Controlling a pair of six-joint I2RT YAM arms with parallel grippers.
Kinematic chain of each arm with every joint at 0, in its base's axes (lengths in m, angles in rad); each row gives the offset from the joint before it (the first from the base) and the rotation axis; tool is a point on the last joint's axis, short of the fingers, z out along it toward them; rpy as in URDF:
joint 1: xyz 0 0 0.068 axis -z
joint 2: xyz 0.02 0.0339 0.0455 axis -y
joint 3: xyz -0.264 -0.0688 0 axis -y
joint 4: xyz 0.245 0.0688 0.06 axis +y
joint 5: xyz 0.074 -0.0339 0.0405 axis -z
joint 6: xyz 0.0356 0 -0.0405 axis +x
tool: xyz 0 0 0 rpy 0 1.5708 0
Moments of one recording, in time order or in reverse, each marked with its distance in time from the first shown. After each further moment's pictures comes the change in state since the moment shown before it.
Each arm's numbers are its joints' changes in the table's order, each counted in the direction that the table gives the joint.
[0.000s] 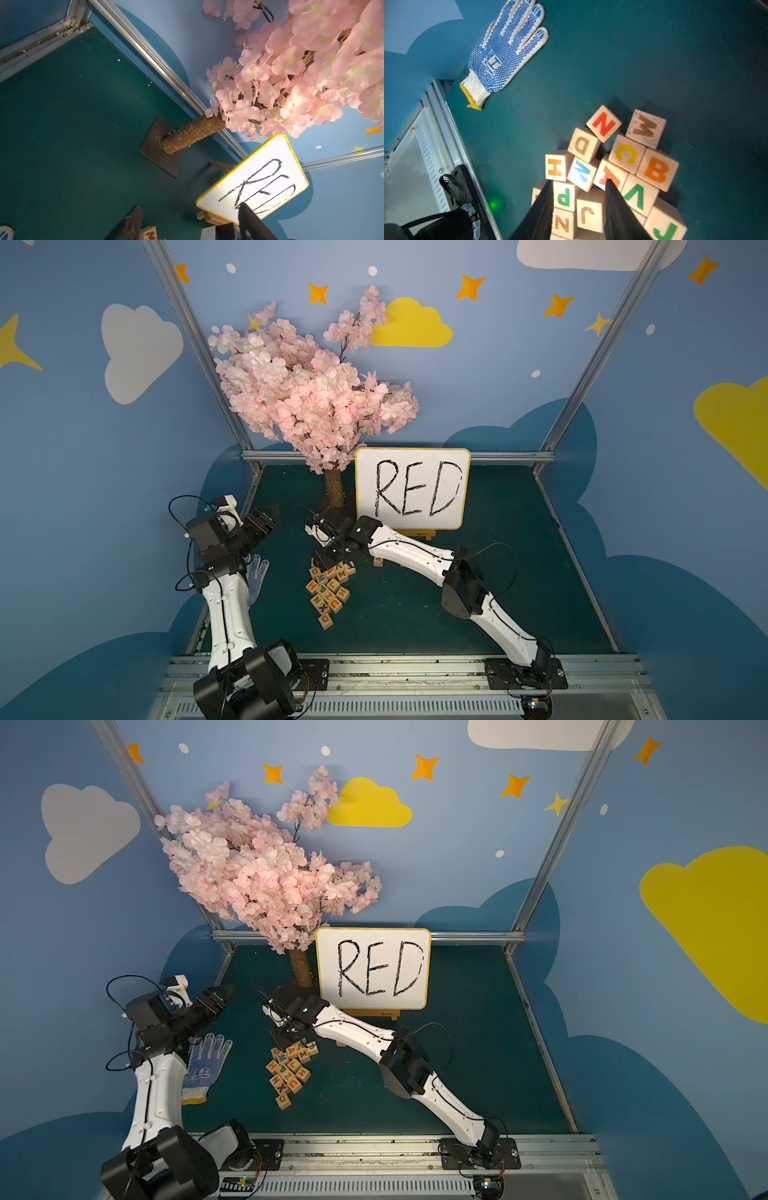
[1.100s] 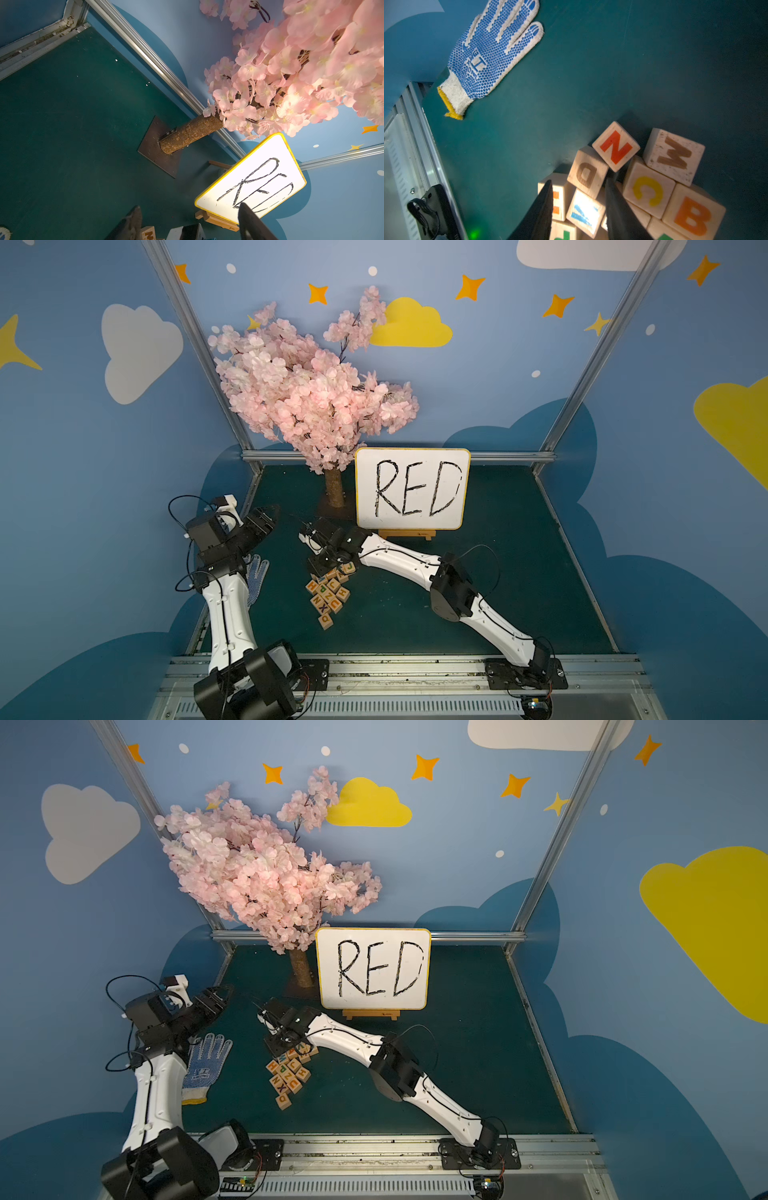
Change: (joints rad) left arm -0.001 0.004 0.000 -0.001 0.008 -0.001; right arm -0.022 -0.106 0.056 -0.052 0.040 0.017
